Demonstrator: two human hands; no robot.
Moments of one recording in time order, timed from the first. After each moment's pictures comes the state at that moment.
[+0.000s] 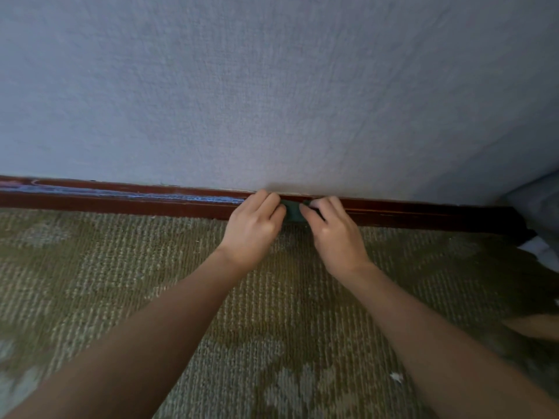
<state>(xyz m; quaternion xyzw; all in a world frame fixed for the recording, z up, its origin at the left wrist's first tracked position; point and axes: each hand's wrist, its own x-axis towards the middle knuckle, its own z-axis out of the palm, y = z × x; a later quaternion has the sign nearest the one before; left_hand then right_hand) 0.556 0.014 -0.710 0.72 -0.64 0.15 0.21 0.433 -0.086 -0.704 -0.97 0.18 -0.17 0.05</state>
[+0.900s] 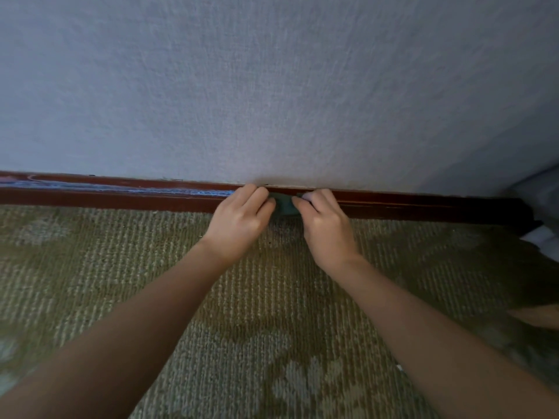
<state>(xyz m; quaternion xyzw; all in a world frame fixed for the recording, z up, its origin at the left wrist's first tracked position) 0.580 0.033 -0.715 0.69 -0.67 0.17 0.20 0.452 -0.068 -0.706 -0.95 0.19 -0.22 0.09</state>
